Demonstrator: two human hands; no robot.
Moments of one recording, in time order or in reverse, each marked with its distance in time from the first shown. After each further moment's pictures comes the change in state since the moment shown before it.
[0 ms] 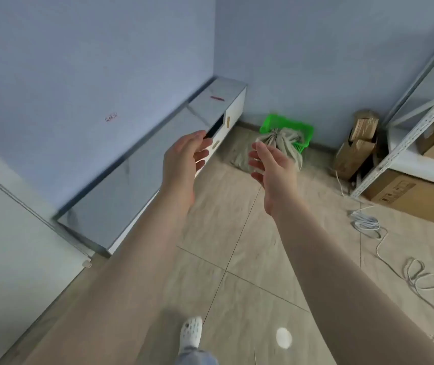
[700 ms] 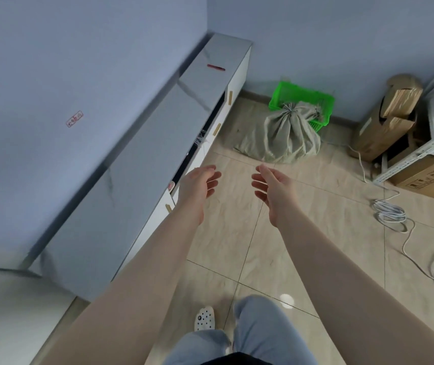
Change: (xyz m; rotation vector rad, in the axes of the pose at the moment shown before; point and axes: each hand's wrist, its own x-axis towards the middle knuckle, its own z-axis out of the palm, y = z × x) left_hand 0.306 -0.111 0.022 0.135 0.023 -0.425; right_hand 0.275 0.113 0.080 -0.059 0.159 0.382
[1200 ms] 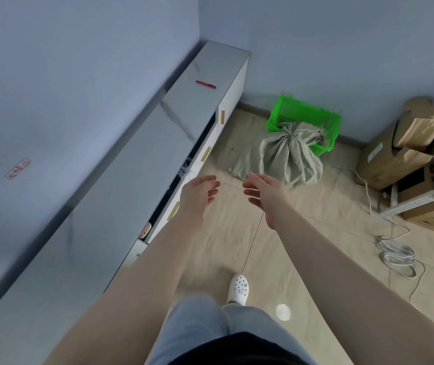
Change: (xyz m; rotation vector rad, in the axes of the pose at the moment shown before) left_hand 0.217 0.073 0.156 0.042 0.025 -0.070; right_hand 0.264 -0.107 0.010 -0.149 -0.131 0.089
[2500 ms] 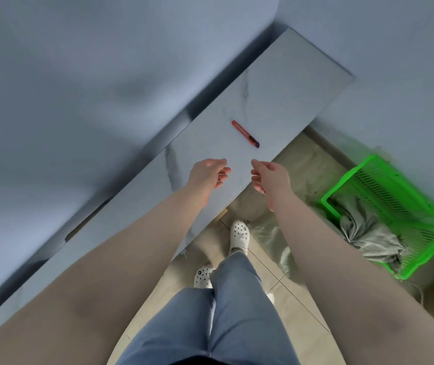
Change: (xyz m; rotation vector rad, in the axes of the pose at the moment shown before) left_hand 0.607 0.265 0.135 0.000 0.245 -0.282; right_hand 0.660 -0.232 0.187 -0.258 -0.201 0.264
